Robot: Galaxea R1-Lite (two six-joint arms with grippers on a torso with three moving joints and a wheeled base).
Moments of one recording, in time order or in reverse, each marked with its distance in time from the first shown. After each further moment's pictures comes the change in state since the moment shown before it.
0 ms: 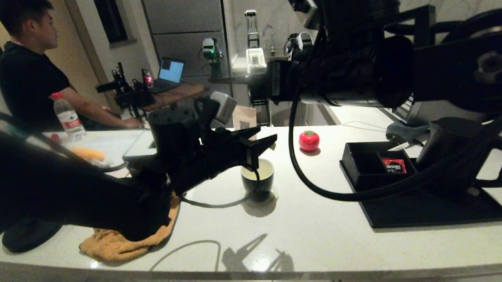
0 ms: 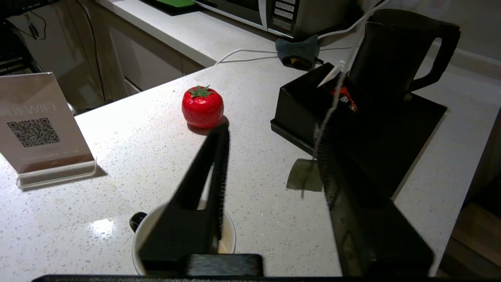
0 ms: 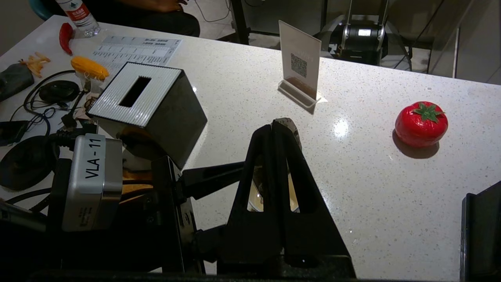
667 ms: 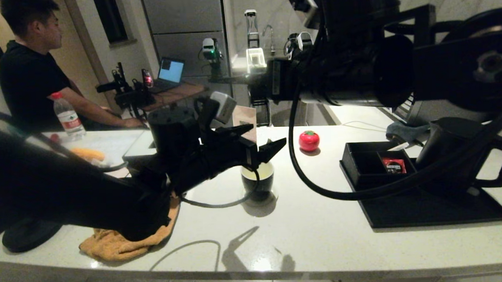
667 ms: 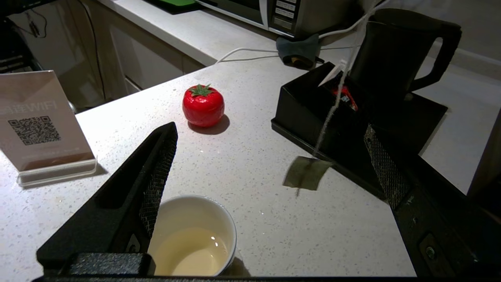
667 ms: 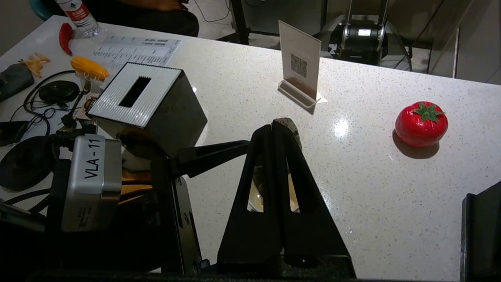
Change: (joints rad) left arm 0.001 -0.001 0.002 0.002 0.000 -0.003; right arm -0.001 0.001 -0.002 0.000 0.000 0.000
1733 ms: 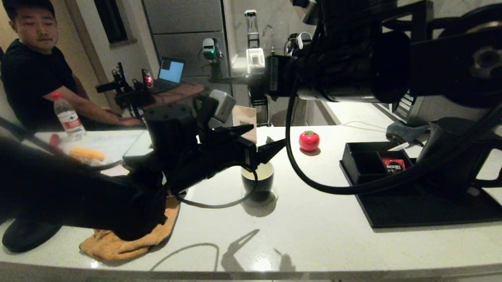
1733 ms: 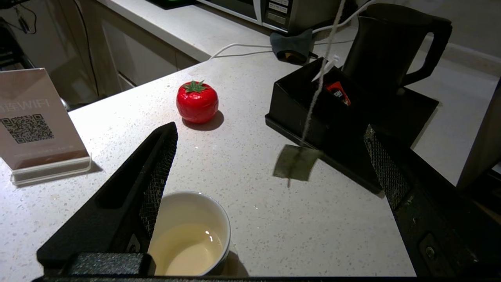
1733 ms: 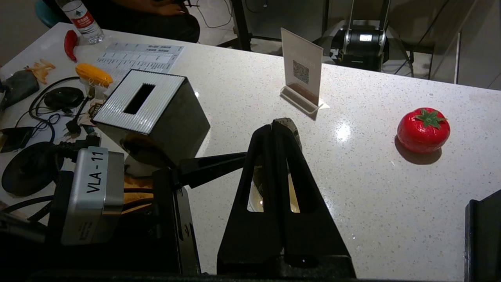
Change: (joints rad) left arm 0.000 -0.023 -0.001 0.042 -0.022 0.003; right arm 0.001 0.013 -0.034 0.004 0.000 0.000
